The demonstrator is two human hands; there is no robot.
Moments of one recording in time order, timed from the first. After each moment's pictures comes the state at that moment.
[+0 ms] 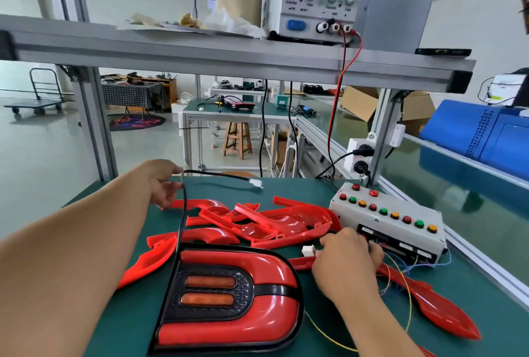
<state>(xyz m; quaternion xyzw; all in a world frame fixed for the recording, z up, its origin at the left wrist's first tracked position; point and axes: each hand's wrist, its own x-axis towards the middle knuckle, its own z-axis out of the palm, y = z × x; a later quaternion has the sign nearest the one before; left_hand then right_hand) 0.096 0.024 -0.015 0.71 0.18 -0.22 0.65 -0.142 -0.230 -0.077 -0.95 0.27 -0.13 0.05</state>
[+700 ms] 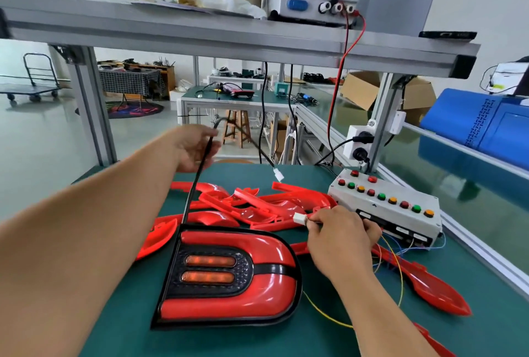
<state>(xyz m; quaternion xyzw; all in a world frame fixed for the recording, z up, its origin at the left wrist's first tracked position) 0.069 -0.025 0.021 0.68 0.00 -0.23 0.69 -0.143 -0.226 -0.073 -0.94 0.24 -0.24 0.10</state>
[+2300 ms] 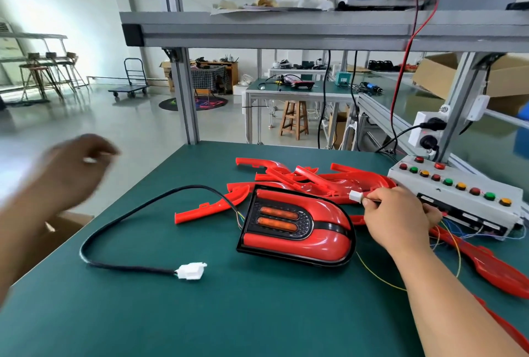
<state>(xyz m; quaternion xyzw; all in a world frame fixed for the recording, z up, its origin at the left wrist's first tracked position) -0.131 0.222 0.009 0.92 -0.04 0.23 0.32 -0.152 -0.223 -0.076 -0.93 0.23 -0.25 0.12</state>
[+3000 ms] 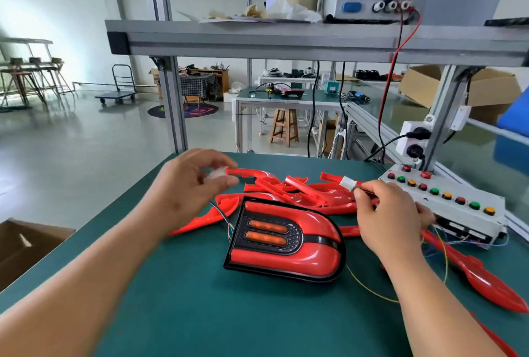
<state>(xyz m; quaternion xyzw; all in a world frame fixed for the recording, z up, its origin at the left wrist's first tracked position) -0.116 0.085 -0.010 0.84 -0.28 0.18 0.44 -0.159 -0.215 -0.057 -0.89 0.17 -0.36 0.21</state>
